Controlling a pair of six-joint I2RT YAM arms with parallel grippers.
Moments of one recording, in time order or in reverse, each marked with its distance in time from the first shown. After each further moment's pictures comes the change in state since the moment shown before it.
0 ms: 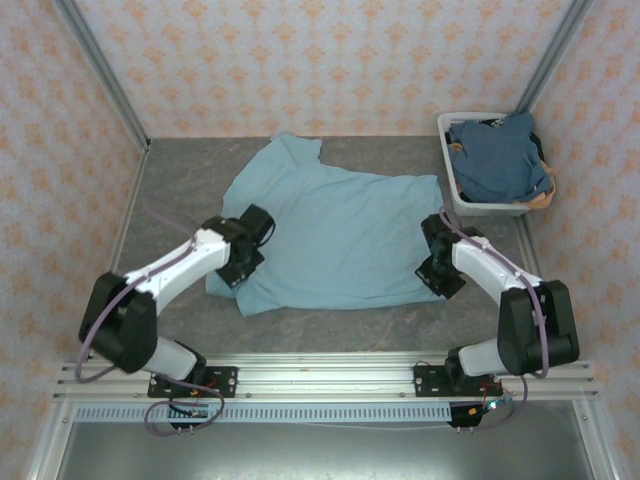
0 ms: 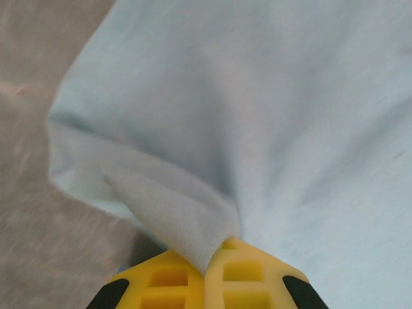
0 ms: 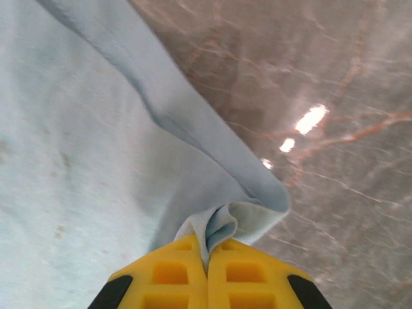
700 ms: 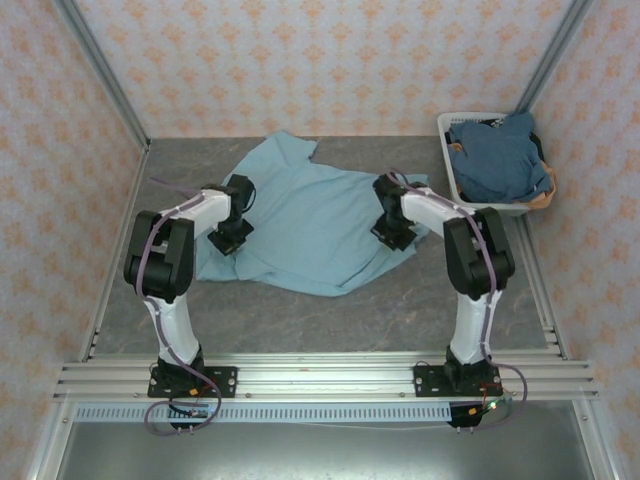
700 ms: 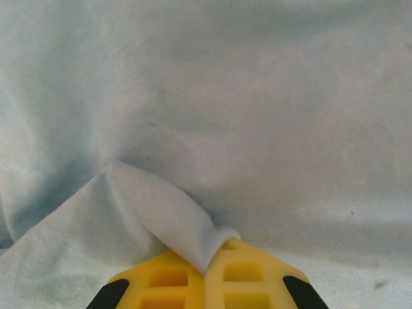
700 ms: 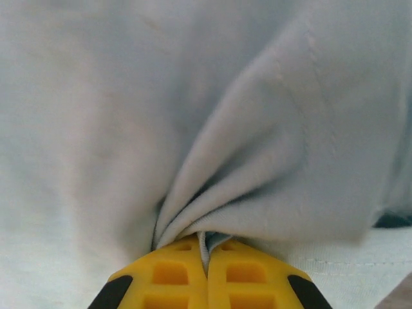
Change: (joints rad) left arm 0.279 0.398 0.210 0.114 0.063 0.136; right arm 0.171 0.583 0.586 0.066 -0.057 -0.002
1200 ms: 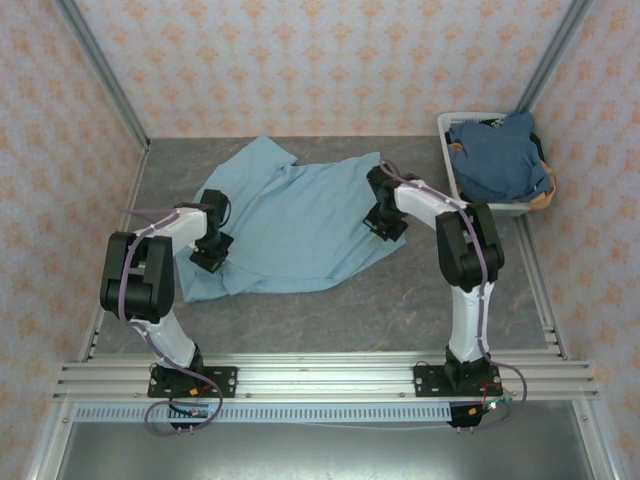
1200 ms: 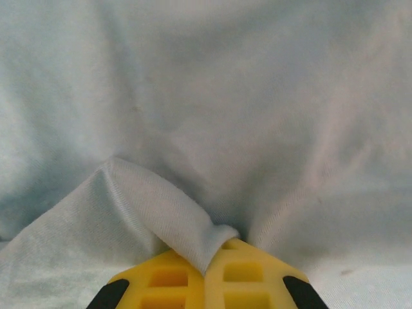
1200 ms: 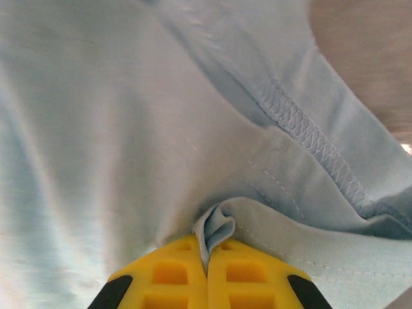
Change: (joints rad) left arm 0.081 -0.178 -0.224 0.069 0.087 -0.125; right arm -0.026 0.028 0.044 -0.002 -0.022 -0.029
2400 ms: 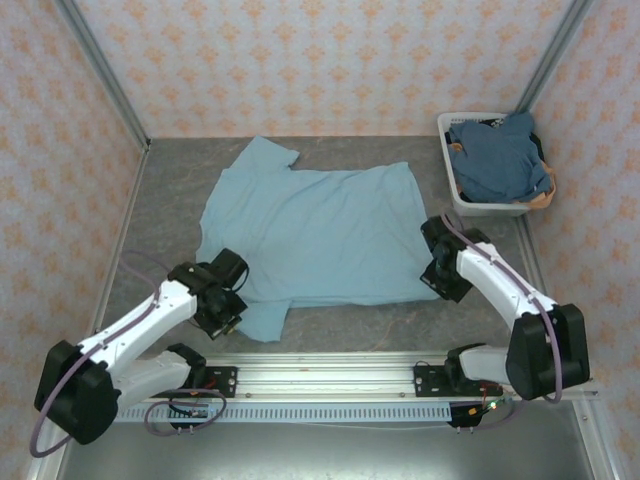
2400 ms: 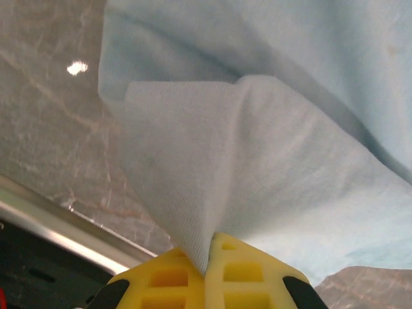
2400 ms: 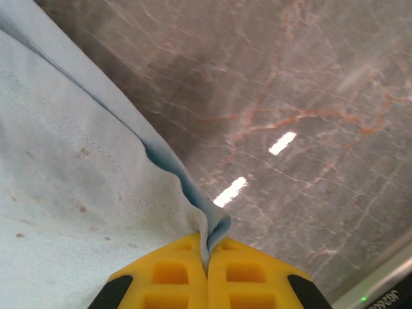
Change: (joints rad) left arm -0.415 -0.709 -0.410 -0.318 0.176 -0.082; right arm -0.097 -0.763 -0.633 -0.248 0.186 -0.017
